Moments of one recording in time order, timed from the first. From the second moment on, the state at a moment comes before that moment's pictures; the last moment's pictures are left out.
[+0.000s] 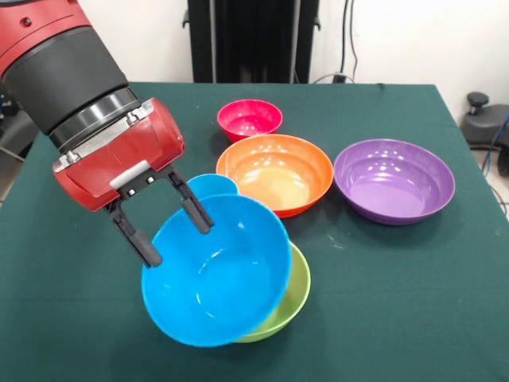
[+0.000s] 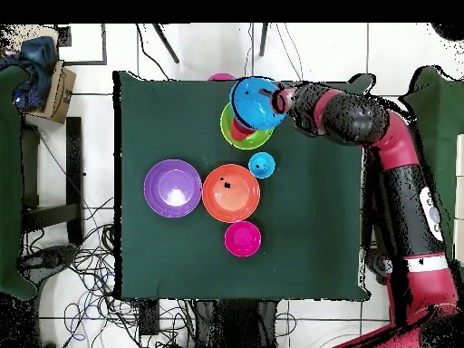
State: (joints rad) arm -1.07 -0.16 1.19 1.26 -0.55 0.83 1.27
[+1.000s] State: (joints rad) arm -1.07 -0.16 1.19 1.26 -0.55 0.83 1.27
